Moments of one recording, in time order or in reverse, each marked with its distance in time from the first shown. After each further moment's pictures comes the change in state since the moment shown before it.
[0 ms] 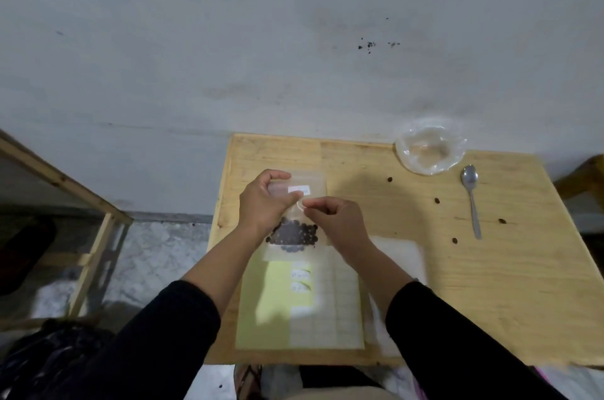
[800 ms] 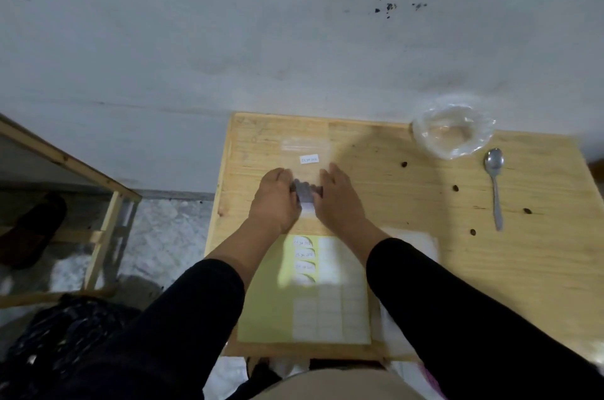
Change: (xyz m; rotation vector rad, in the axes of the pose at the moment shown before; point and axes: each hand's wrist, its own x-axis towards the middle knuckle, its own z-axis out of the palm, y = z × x) left_hand 0.029 -0.036 0.029 0.727 -0.166 0.113; right_hand 0.065 0.044 0.007 -1.064 -0.104 -0.220
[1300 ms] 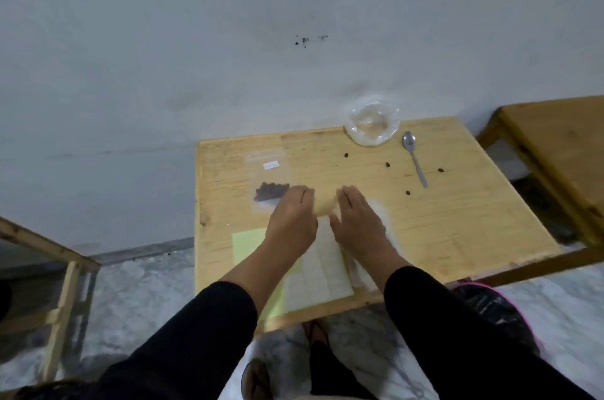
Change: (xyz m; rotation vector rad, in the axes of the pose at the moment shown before) left_hand -0.095 0.043 0.005 0.109 0.079 0.634; right_hand -0.140 0.015 -0.033 -0.168 0.273 0.070
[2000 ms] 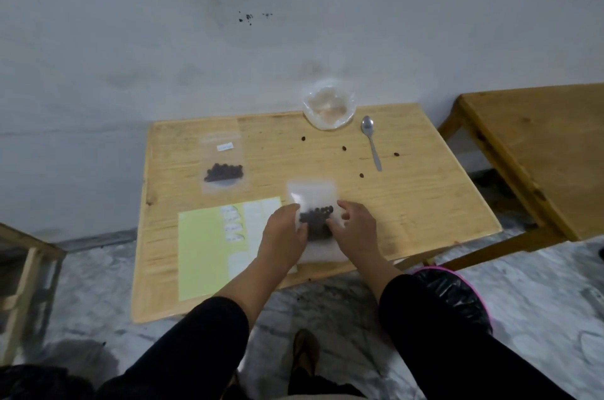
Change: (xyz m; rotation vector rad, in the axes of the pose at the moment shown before) left_hand -0.027 0.086 0.073 -0.250 -0.039 -0.296; right_hand -0.067 0.087 -0.009 0.422 0.044 0.417
